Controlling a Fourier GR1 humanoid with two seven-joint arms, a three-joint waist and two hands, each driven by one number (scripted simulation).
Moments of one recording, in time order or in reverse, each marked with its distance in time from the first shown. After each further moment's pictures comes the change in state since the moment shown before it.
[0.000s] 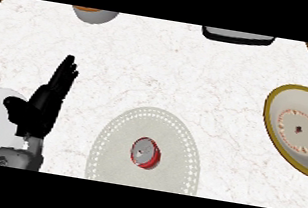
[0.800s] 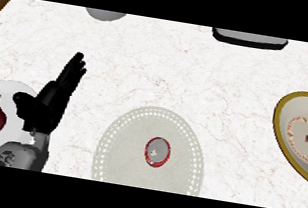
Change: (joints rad) left arm -0.042 -0.011 -0.011 0.020 -0.008 -0.033 0.007; right arm -0.040 -0.012 -0.608 0.008 -0.263 0.178 0.268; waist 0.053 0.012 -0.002
